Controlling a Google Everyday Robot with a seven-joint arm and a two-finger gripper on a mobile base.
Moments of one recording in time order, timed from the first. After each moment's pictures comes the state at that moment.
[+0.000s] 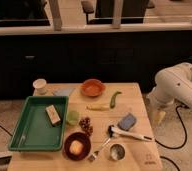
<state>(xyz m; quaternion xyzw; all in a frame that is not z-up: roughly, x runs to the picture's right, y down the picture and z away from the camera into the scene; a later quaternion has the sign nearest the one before) 0.292 0.109 0.681 -0.28 0.02 0.03 0.96</state>
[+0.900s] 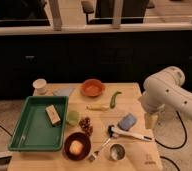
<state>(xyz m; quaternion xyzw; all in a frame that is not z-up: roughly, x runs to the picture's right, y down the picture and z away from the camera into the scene) 0.241 0.123 0.678 -0.27 0.00 -0.04 0.96</state>
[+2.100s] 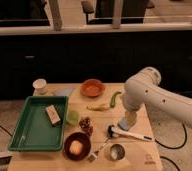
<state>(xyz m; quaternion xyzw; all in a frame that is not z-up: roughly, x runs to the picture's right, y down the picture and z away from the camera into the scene) 0.165 0.111 0.706 -0.25 -0.04 -0.04 0.97</state>
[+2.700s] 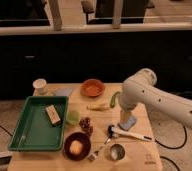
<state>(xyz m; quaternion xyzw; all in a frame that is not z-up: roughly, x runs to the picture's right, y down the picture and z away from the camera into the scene) 0.138 0.107 0.731 -0.24 -0.06 -0.01 0.97</state>
